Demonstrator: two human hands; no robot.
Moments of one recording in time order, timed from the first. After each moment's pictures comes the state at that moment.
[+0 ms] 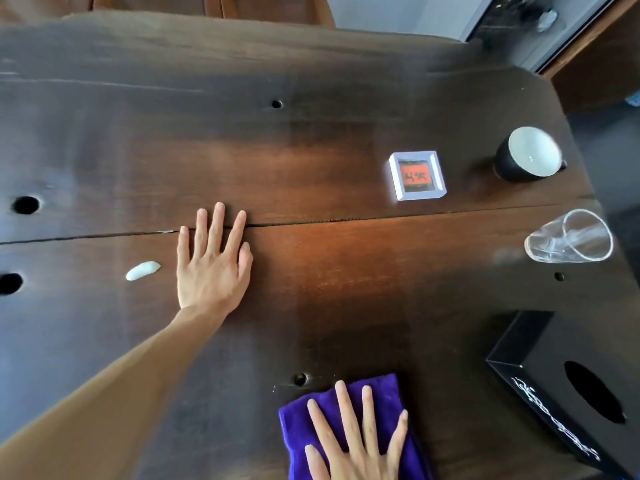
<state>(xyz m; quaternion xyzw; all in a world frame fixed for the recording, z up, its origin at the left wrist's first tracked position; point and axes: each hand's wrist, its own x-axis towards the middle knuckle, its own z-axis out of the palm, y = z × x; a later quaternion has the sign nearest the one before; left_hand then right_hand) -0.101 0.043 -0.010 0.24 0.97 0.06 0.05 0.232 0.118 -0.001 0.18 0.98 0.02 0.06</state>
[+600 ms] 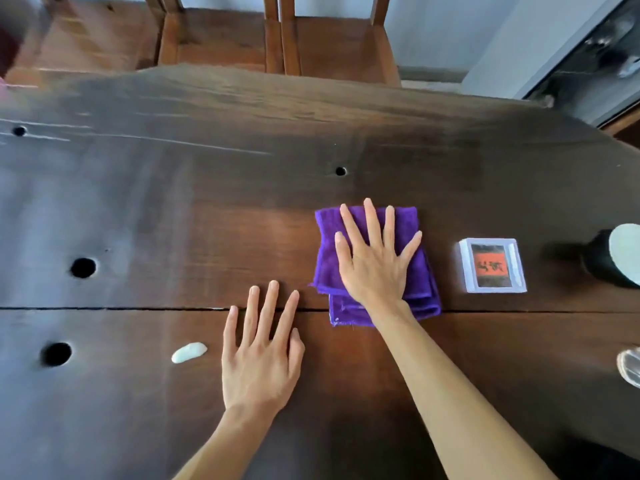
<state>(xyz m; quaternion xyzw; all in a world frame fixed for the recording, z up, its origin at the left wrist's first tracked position) -0.105 0.044 -0.013 0.22 0.97 0.07 0.05 -0.158 0.269 -0.005 0.22 0.97 -0.08 0.05</state>
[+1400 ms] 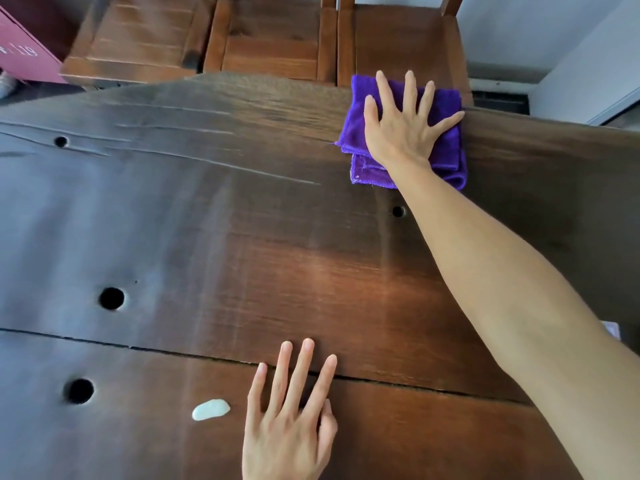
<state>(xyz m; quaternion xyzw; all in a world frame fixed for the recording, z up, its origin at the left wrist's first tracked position) -0.110 0.045 -0.017 0.23 0.97 0.05 -0.01 -0.449 0.334 0.010 0.24 0.97 -0.09 0.01</state>
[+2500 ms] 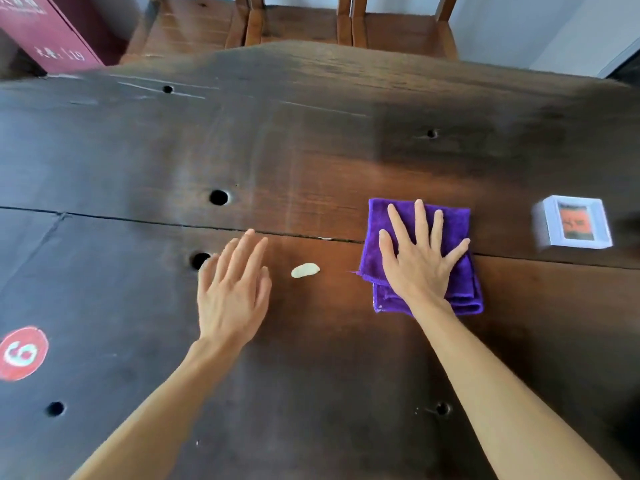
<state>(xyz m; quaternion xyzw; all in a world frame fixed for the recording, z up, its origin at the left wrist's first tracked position) -0.140 -0.152 0.015 0.17 0.97 0.14 -0.03 -0.104 0.144 0.001 0.25 0.96 -0.07 0.08</state>
